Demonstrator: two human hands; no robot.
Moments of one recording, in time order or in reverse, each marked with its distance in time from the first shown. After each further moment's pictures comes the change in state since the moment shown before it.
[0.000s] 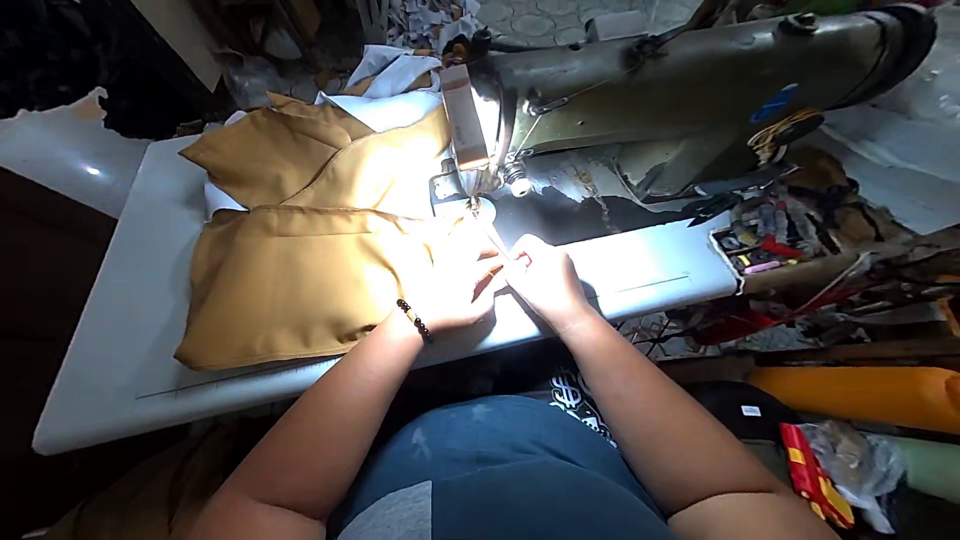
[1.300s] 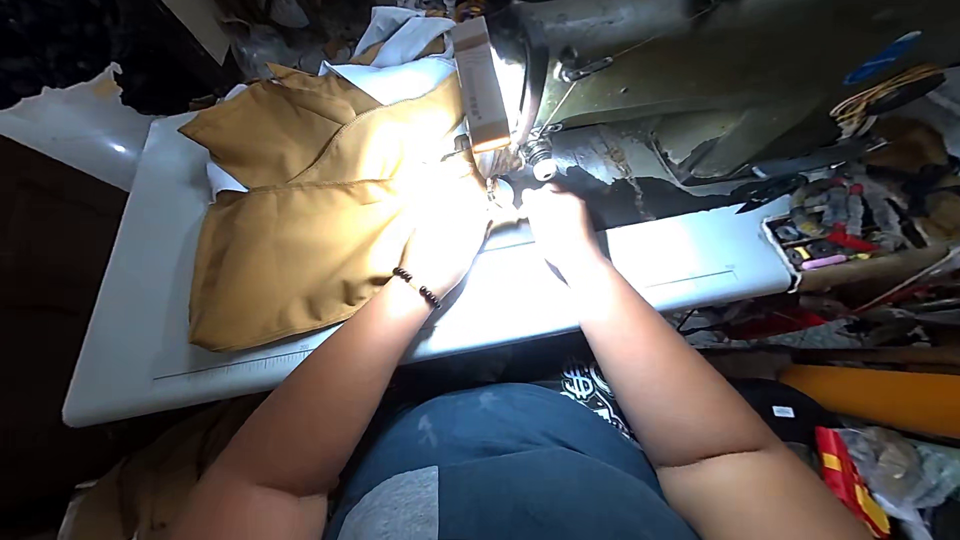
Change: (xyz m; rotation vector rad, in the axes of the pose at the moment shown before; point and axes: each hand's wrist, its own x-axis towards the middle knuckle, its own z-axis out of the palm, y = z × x) left_hand 0.021 -0.003 -0.029 0.308 0.055 -0.335; right_hand 0.058 0.009 0.011 -0.003 -0.061 0.009
